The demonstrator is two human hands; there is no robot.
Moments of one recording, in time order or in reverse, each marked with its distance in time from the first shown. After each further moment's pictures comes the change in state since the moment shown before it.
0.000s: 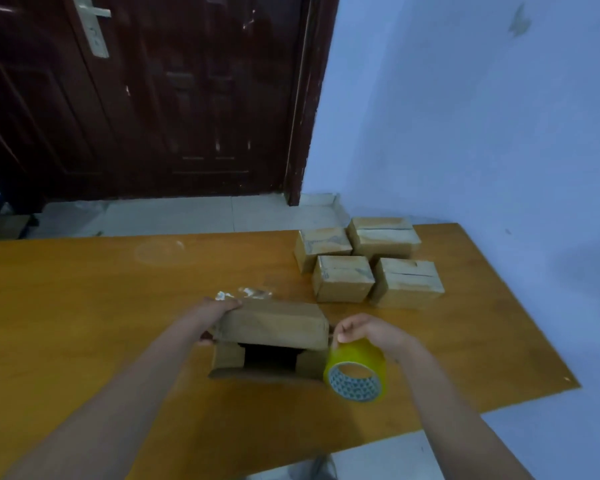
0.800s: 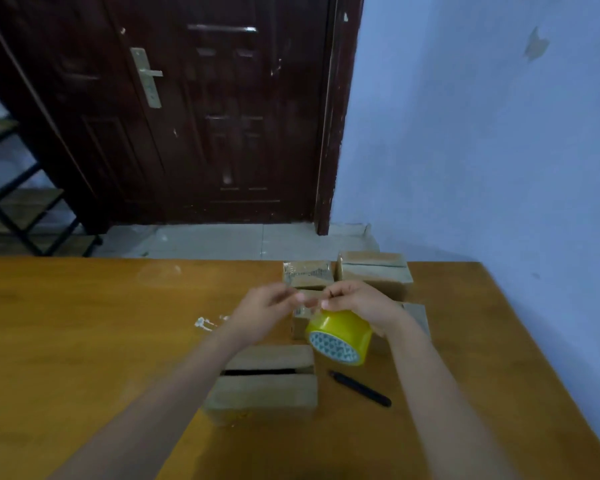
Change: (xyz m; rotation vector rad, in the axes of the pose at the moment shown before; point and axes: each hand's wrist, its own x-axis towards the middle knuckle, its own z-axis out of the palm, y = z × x) left_hand -0.100 0.140 0.127 0.134 0.166 0.757; right_hand -0.014 -0.061 -0.120 -0.114 -0.002 -0.322
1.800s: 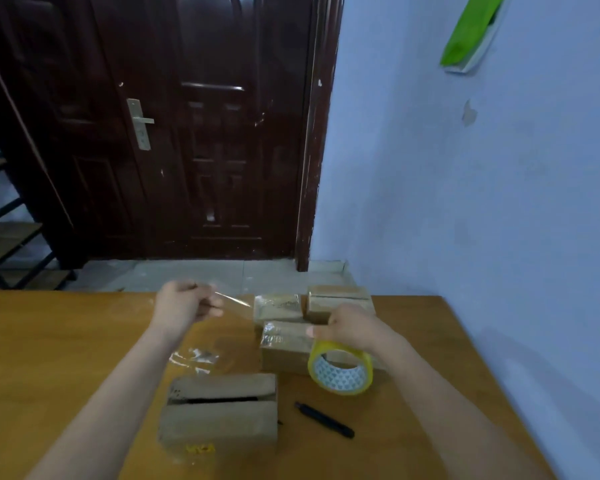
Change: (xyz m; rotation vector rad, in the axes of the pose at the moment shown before) left_hand -0.021 0.039 -0.049 -0.519 0.478 -0.240; right_hand -0.064 -0.032 -0.029 -0.711 0.165 0.087
